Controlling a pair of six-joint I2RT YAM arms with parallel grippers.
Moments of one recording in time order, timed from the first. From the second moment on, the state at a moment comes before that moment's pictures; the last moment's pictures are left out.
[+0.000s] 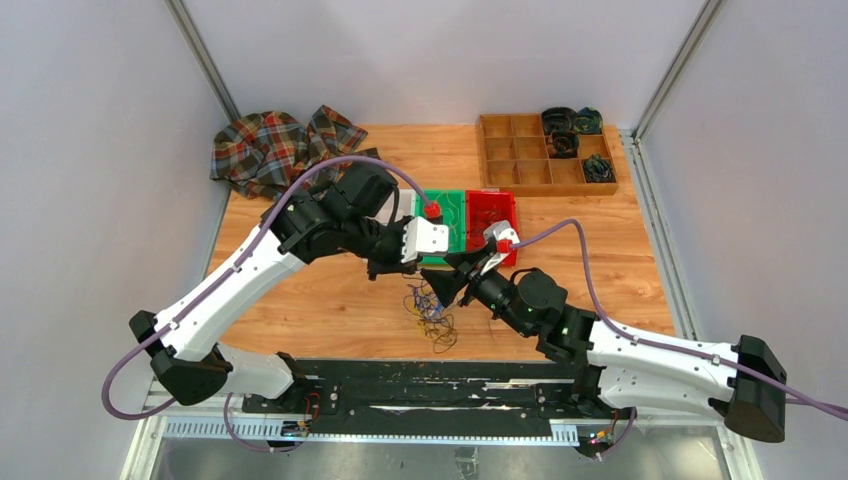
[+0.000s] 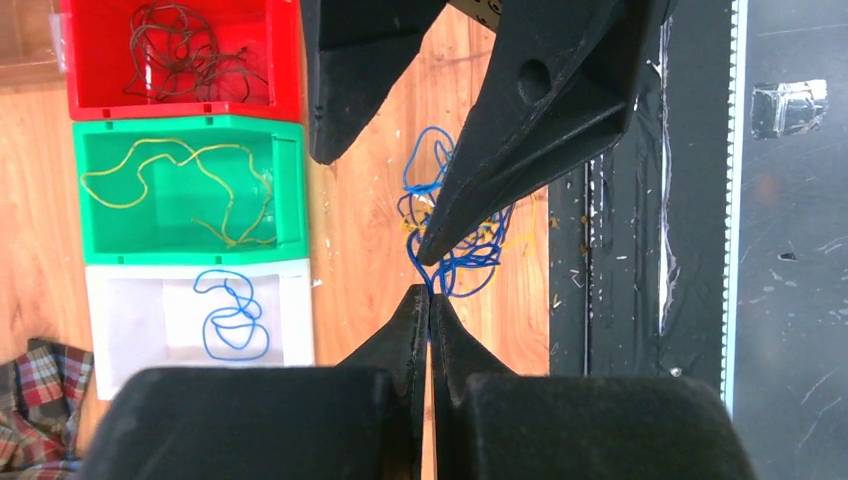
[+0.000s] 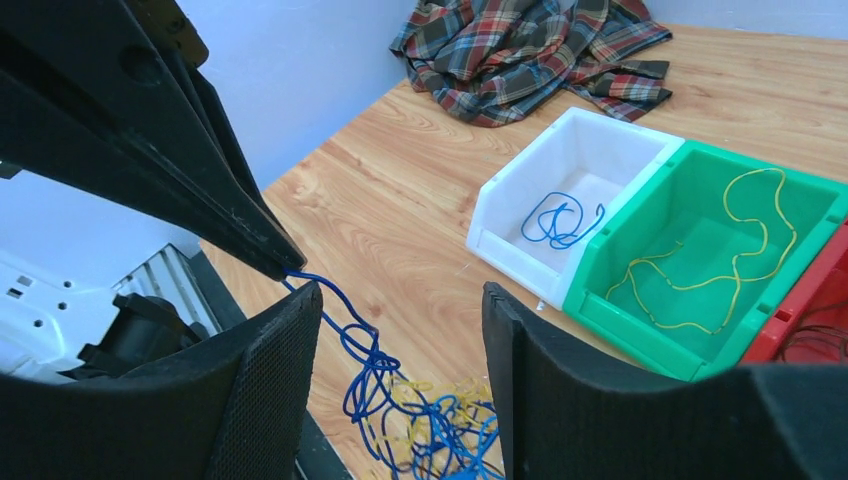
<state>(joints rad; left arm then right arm) -0.83 1.32 1.57 -1.15 0.46 0.66 1.16 0.93 0.57 0.41 0.31 0.29</state>
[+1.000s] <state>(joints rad) -0.83 1.38 1.87 -1.18 0.56 0.57 1.16 1.15 0.62 0.56 0.34 0.30</state>
